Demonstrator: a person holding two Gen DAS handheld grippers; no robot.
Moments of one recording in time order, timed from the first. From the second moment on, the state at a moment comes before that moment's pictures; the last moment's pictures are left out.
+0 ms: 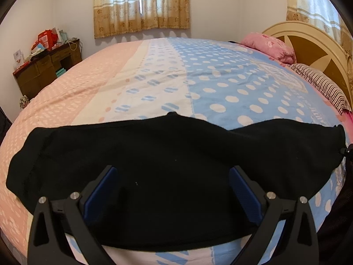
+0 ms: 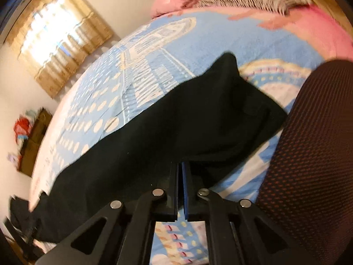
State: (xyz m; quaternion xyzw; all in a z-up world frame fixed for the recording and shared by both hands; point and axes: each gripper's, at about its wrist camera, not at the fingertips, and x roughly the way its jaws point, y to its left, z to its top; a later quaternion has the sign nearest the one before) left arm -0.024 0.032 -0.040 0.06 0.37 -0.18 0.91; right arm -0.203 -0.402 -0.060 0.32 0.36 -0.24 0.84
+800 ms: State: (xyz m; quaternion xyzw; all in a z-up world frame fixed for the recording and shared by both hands) left arm -0.042 -0.082 -0.008 0.09 0.33 -0.32 0.88; right arm -0.229 -0.503 -0.025 0.30 0.41 -0.25 0.82
